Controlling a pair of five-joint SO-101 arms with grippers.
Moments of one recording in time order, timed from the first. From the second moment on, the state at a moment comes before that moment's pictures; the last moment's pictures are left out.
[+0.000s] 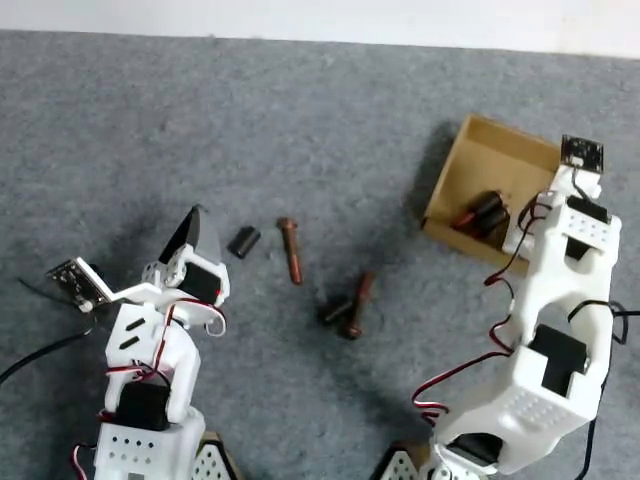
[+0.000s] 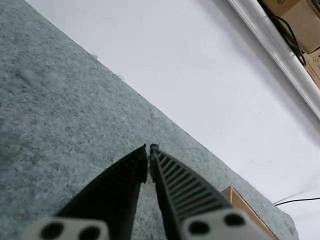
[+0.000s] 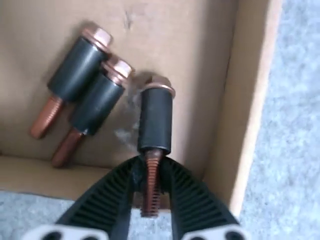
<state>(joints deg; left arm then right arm) 1.7 -103.2 95.8 20.9 48.8 20.1 9.8 13.1 52.3 11.6</state>
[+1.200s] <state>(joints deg) 1.7 -103.2 95.8 20.9 48.8 16.7 3.3 16.1 54.0 11.6</state>
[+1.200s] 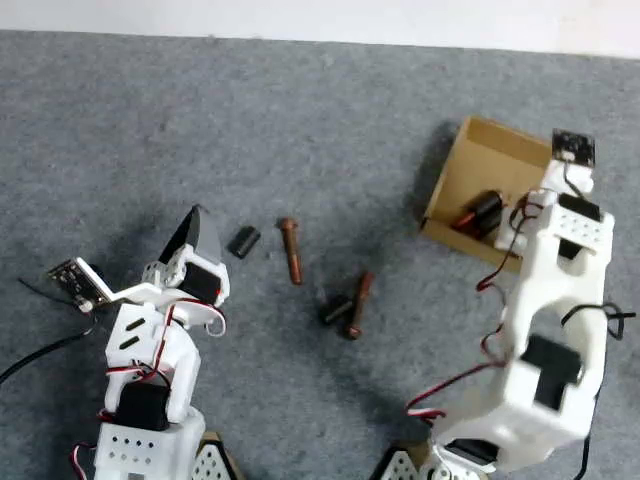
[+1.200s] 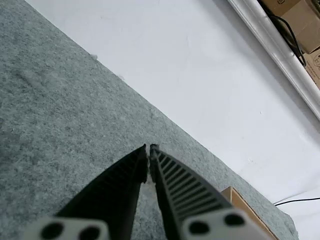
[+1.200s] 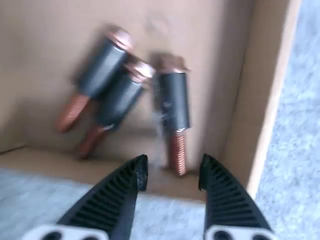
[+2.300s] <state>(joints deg) 1.7 -103.2 95.8 20.9 48.6 -33.9 -30.7 55.8 50.7 11.7</state>
